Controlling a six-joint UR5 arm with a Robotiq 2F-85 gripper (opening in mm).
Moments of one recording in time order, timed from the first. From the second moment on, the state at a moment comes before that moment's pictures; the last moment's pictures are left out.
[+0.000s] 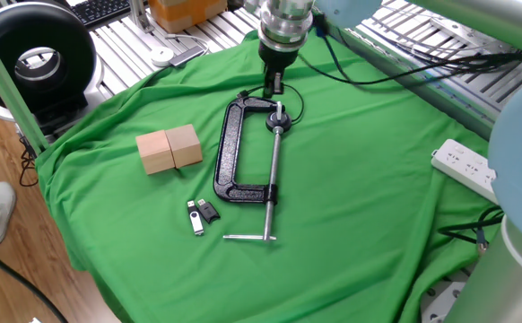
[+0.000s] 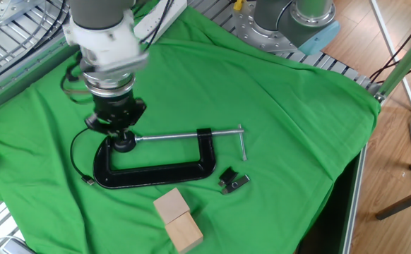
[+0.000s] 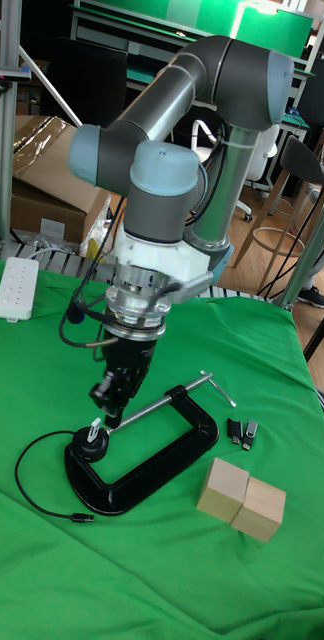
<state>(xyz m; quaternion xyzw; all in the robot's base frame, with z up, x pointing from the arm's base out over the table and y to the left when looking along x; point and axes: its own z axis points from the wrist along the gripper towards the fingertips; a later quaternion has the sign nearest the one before) 0.606 -0.044 0.084 -0.34 0.94 -0.03 0.08</state>
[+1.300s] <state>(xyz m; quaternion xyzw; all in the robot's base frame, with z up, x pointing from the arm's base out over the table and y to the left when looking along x) 0.606 -0.053 0.085 -0.03 1.00 -0.02 0.08</state>
